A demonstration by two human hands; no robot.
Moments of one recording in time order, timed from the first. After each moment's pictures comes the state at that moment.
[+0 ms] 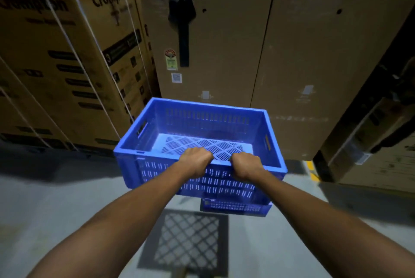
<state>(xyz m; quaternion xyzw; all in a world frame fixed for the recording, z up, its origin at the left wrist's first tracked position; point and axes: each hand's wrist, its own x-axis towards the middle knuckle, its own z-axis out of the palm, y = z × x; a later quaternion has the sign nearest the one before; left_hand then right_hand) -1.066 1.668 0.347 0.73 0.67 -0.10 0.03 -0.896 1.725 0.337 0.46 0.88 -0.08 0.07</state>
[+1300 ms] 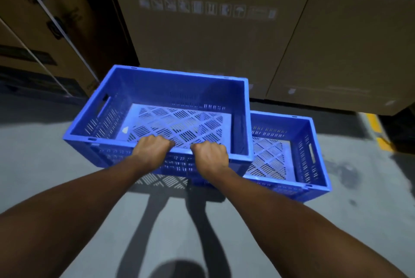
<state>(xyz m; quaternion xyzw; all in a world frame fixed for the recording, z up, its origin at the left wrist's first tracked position) -1.214 1.860 -0.254 0.63 0.75 -0.18 0.04 -1.052 1.914 -0.256 0.40 0.91 -0.09 0.02</state>
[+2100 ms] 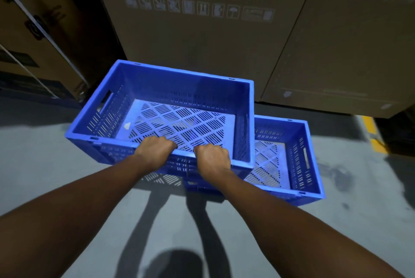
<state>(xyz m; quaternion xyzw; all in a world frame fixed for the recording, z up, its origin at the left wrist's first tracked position) -1.213 1.910 -0.267 0.67 0.72 -0.17 0.06 -1.039 1.956 -0.262 0.42 0.90 -0.12 0.04</state>
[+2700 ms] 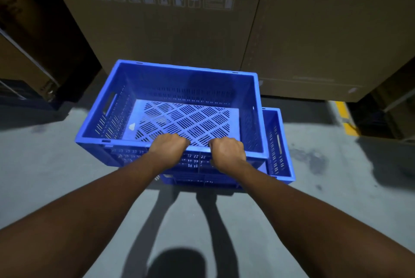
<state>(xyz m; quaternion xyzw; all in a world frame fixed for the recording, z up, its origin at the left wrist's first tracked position) -1.095 1.944 -0.267 0.71 0.69 -0.15 0.05 -0.925 1.995 -0.273 0.46 0.88 -0.10 0.05</state>
